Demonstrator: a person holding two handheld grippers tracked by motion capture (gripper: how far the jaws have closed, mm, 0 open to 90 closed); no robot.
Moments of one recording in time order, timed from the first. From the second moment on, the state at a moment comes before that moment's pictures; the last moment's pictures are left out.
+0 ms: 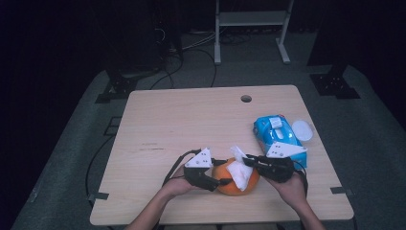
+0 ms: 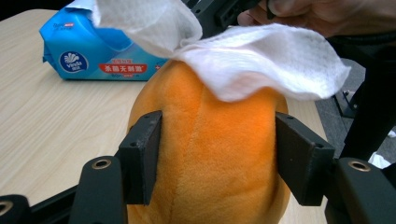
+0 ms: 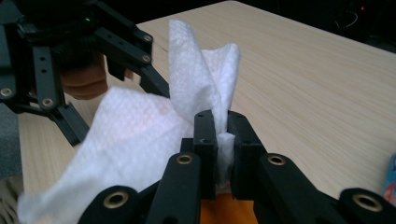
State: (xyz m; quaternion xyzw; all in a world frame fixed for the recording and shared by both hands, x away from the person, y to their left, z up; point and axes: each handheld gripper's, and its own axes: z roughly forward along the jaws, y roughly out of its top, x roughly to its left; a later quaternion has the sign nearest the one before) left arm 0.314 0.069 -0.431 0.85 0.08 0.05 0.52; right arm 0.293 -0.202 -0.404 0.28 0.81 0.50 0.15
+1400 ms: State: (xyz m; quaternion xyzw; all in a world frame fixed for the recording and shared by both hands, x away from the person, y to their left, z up) left arm 0.318 0.069 -0.433 0.84 0.12 0.04 0.53; right arm 0.279 -0.216 -0.398 0.27 0.80 0.49 0.20
